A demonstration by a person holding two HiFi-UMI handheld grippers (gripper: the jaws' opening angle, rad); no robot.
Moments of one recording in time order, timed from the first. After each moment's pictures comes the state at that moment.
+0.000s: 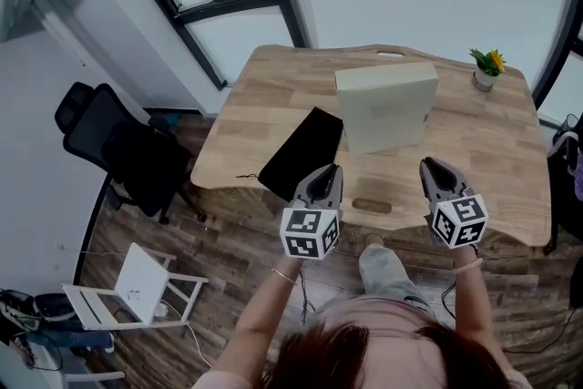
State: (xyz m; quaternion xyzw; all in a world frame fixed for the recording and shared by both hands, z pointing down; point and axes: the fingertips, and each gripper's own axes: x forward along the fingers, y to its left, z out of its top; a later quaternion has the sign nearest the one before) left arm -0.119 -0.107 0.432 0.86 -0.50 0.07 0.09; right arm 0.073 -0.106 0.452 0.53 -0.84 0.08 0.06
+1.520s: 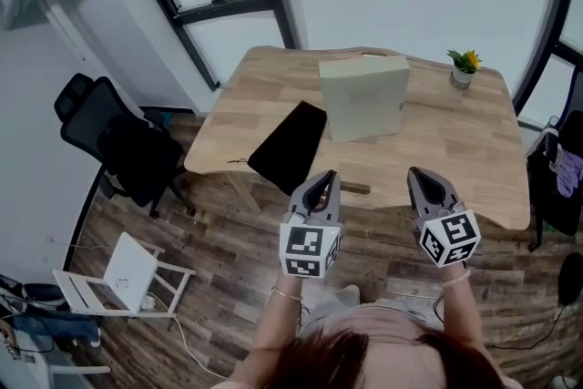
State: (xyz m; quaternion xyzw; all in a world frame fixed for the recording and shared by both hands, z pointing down) left arm -0.082 0.013 0.369 0.86 -0.50 0.07 0.01; right arm 0.072 0.013 0.388 0.52 -0.86 0.03 0.03
